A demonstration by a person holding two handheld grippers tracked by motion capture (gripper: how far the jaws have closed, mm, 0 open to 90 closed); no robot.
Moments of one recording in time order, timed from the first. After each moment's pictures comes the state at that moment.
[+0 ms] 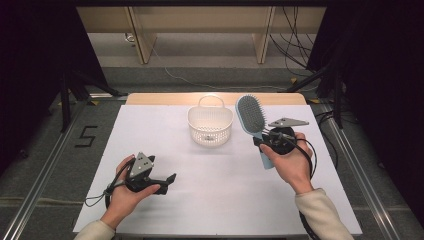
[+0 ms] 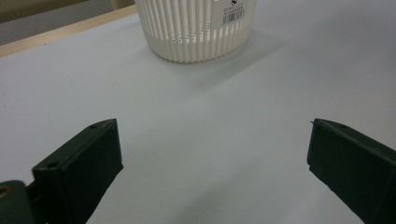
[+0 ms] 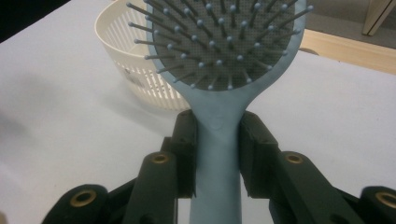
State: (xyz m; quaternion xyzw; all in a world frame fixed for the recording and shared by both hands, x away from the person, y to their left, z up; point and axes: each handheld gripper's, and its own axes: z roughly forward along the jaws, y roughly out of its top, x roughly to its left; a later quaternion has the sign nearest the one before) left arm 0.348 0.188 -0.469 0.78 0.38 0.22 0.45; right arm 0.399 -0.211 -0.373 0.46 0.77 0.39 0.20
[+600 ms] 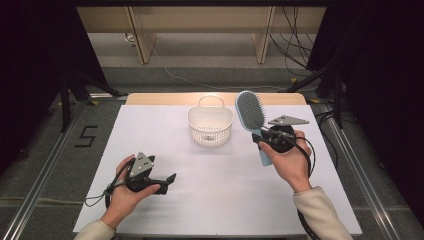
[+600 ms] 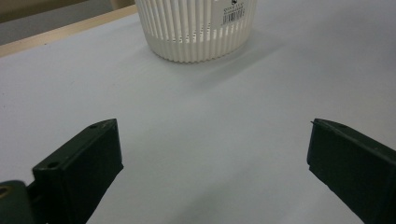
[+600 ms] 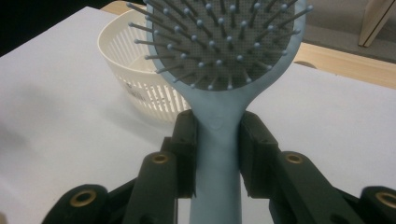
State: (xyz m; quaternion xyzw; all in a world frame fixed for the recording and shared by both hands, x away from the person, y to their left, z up) left arm 0.349 0.188 -0.469 0.78 0.38 0.22 0.45; right arm 0.401 -0.208 -0.369 0.46 0.76 0.40 0.21
